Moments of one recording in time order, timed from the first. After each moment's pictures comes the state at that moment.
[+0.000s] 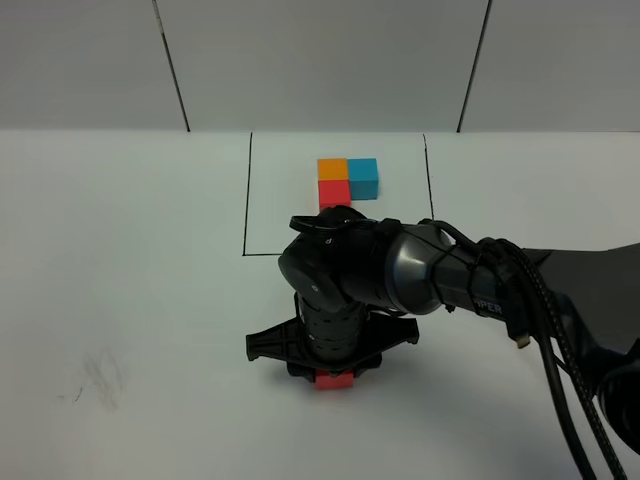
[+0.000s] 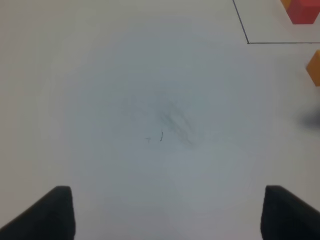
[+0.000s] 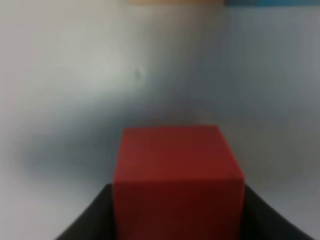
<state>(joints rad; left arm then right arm) -0.02 -0.01 -0.51 -0.03 1.07 -0.01 0.83 2.15 -1.50 -0.10 0.89 0.79</state>
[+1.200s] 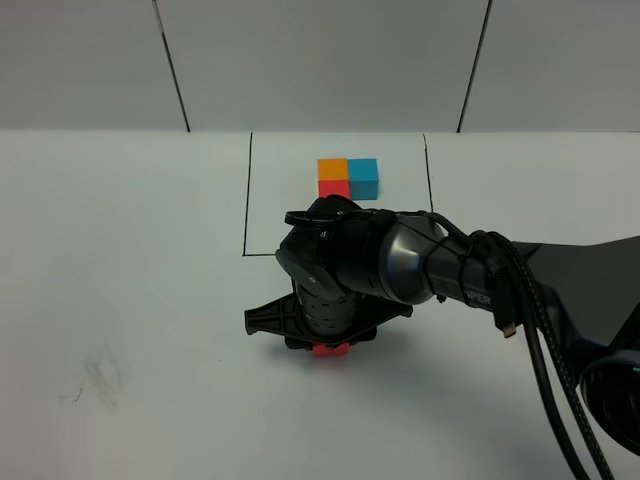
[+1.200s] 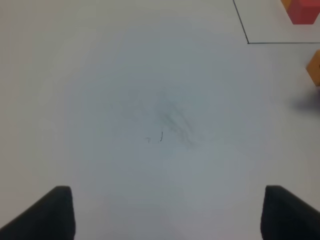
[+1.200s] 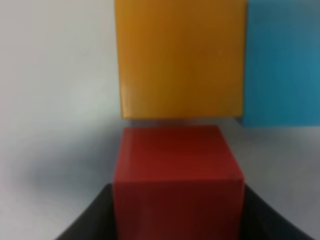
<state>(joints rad) -0.02 -0.01 -0.51 -0.03 1.07 -0.01 0.82 2.18 -1.56 -0.21 0.85 0.84</state>
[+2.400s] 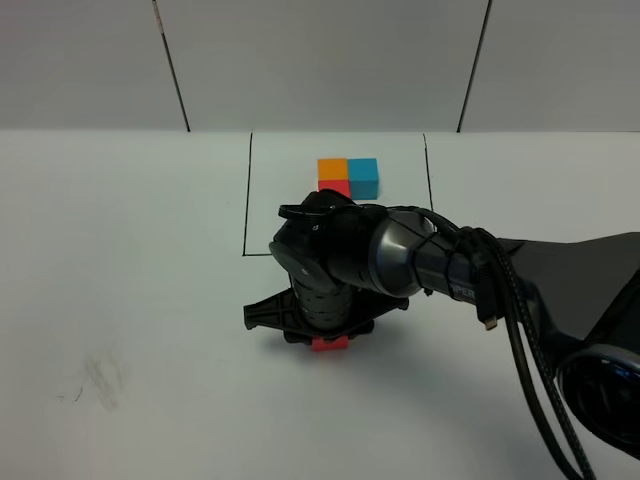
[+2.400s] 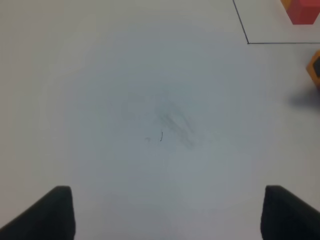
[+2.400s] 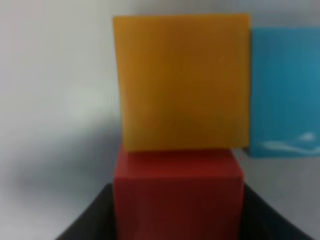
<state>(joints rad) -0.02 -0.01 -0.51 -0.03 1.07 -0.01 0.81 2.24 -1.64 -0.21 0.91 0.81</state>
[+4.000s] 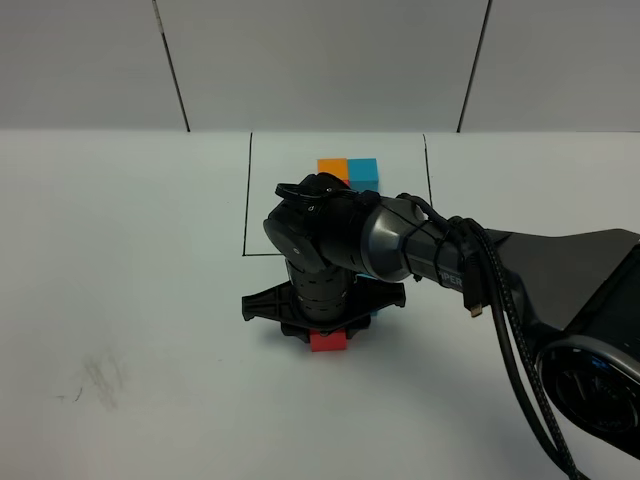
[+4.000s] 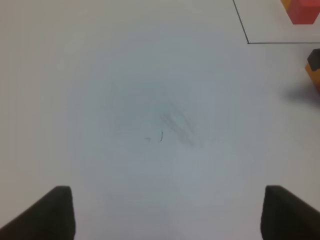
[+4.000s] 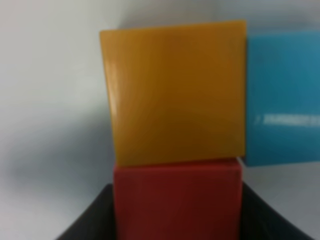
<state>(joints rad) -0.02 -0.01 -0.51 -0.03 1.07 -0.01 0.79 2.28 -1.72 -0.16 1.00 0.80</state>
